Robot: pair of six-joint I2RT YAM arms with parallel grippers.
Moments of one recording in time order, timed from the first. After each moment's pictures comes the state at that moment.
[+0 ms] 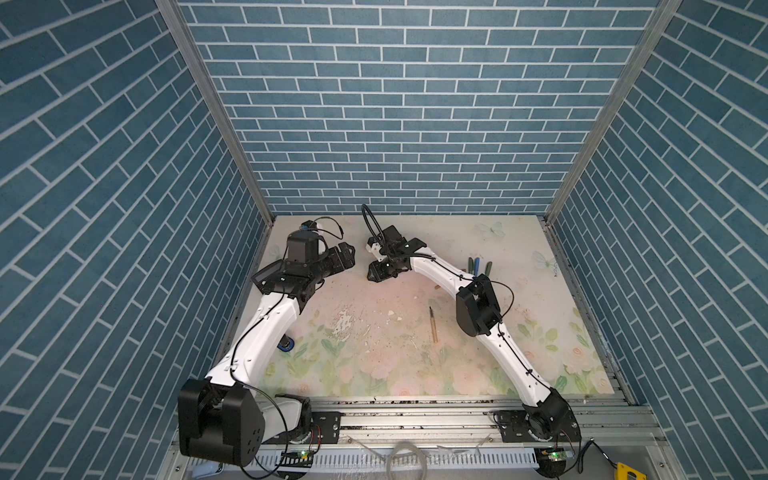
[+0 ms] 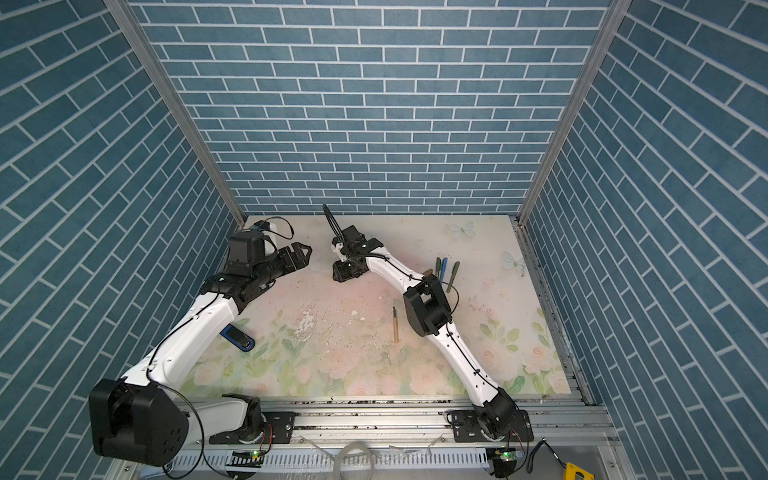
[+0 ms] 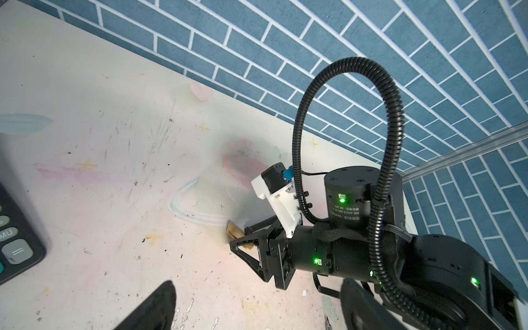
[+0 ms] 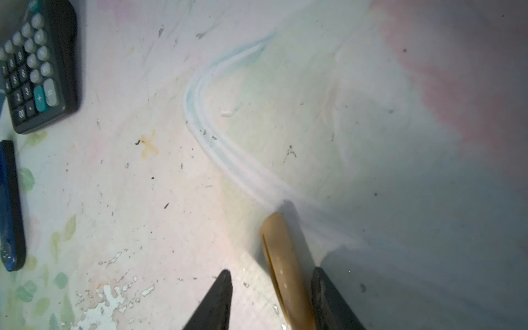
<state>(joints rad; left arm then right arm) -0.17 1.25 1.02 -0.32 0.17 -0.52 0.79 2.70 2.50 -0.82 -0.31 0.17</state>
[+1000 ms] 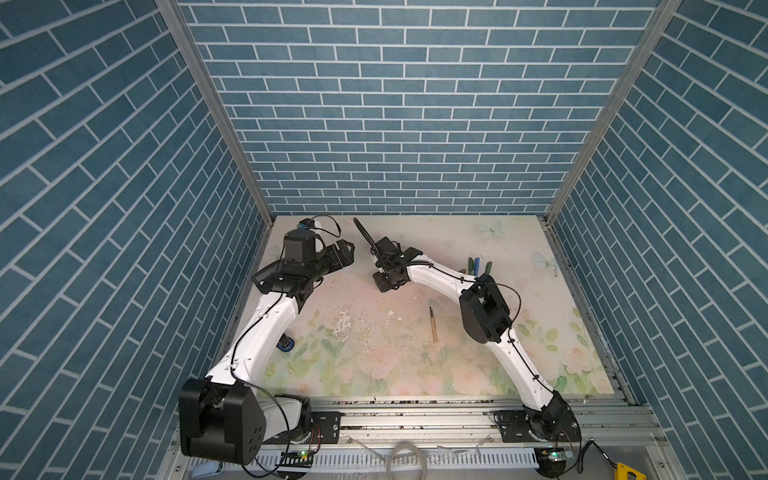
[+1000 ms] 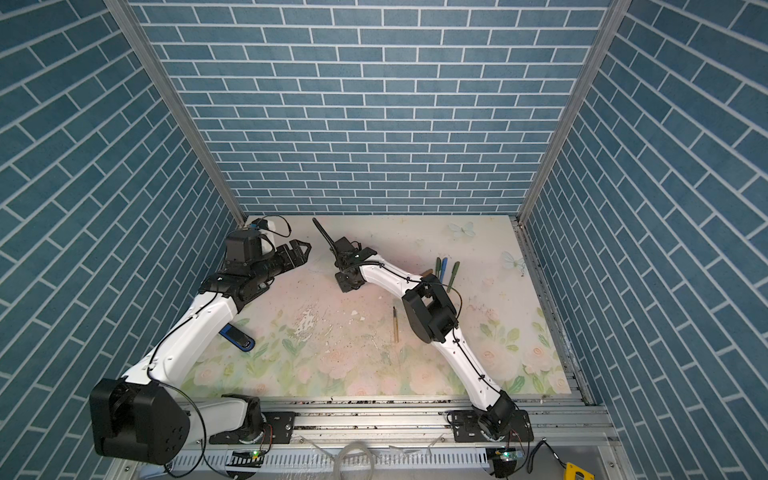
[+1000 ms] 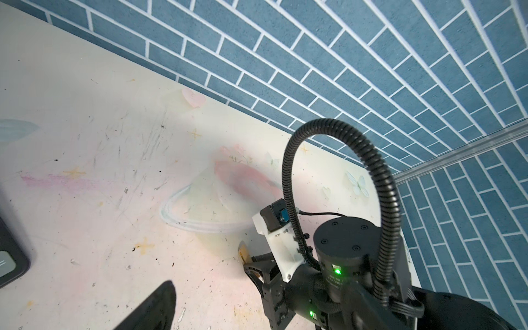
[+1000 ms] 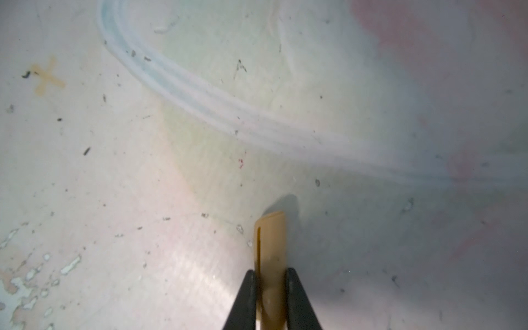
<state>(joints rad) -0.14 1.25 1.02 -0.28 0.22 -0.53 0.86 2.47 2.14 -0.76 0.02 0.21</state>
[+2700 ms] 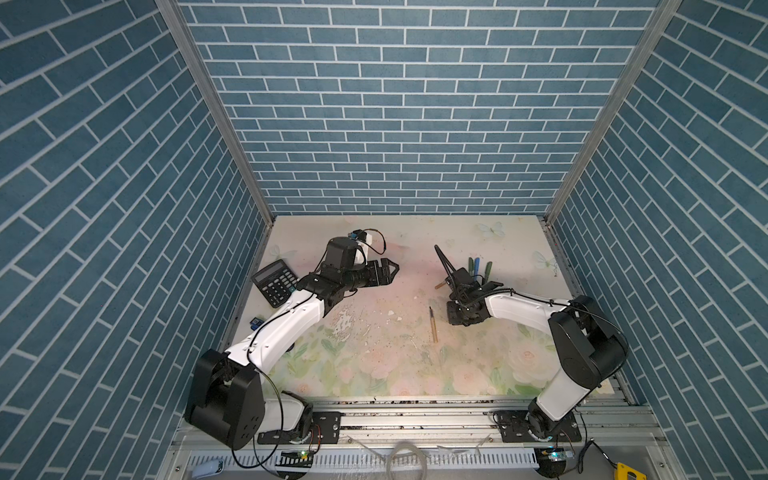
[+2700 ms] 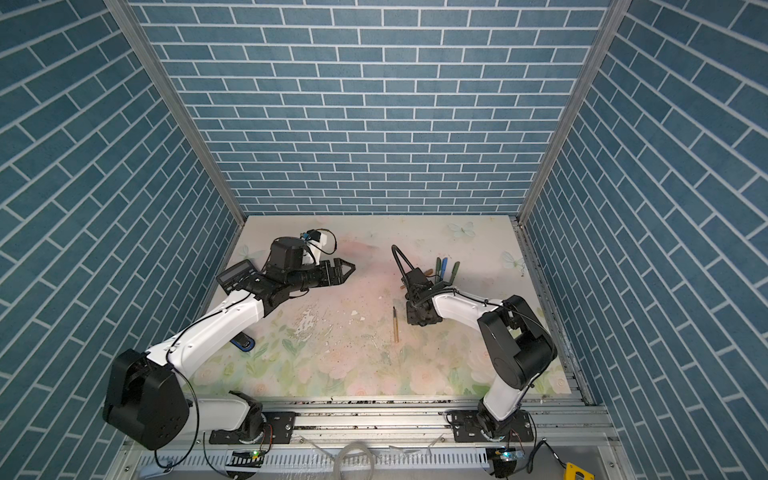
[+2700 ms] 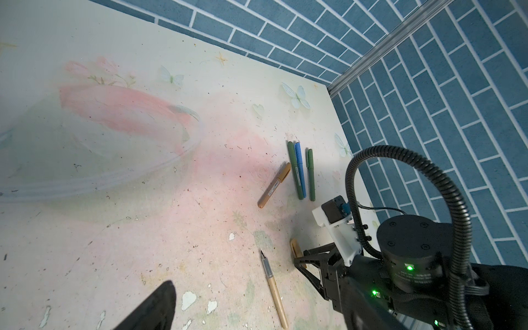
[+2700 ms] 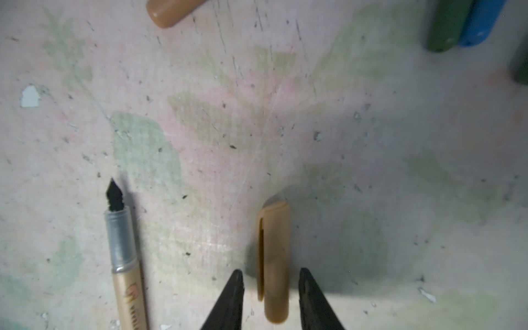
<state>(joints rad) -0.42 1.34 1.01 -0.24 0.34 -0.52 0.64 1.67 0.97 -0.55 0.08 0.50</state>
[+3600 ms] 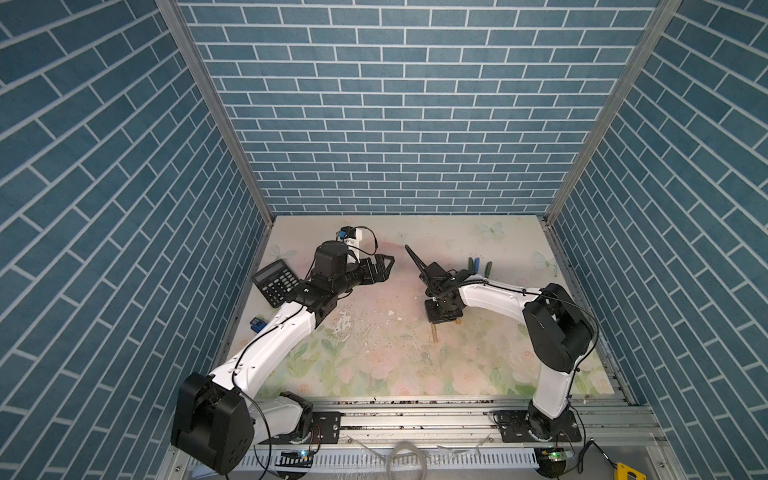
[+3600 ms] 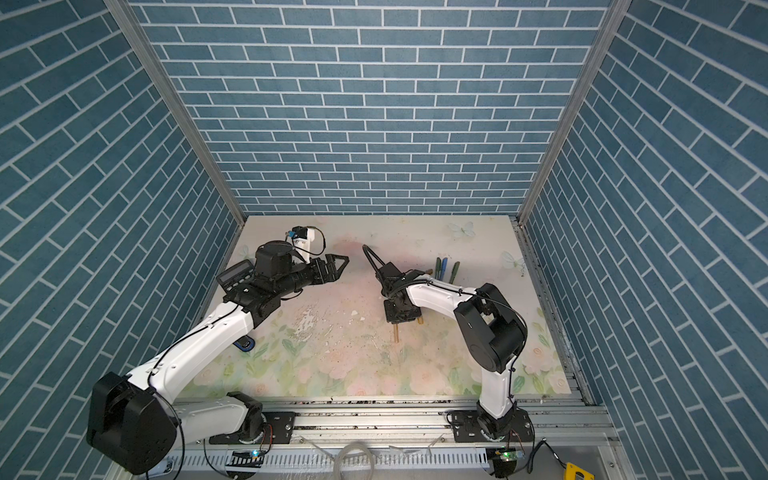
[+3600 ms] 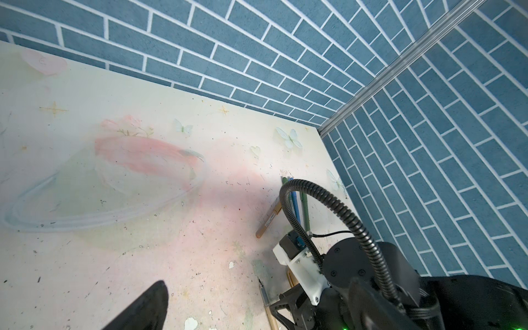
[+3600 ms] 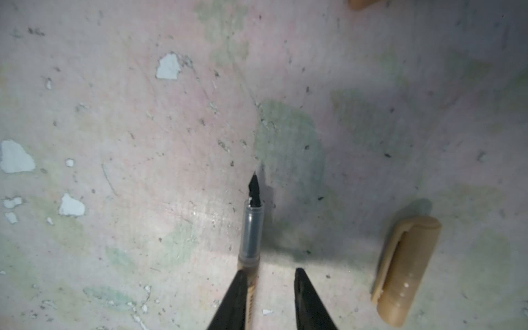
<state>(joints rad) -0.42 1.23 0.94 -0.13 0.26 -0.54 0.78 1.87 1.25 -0.74 0.01 0.51</state>
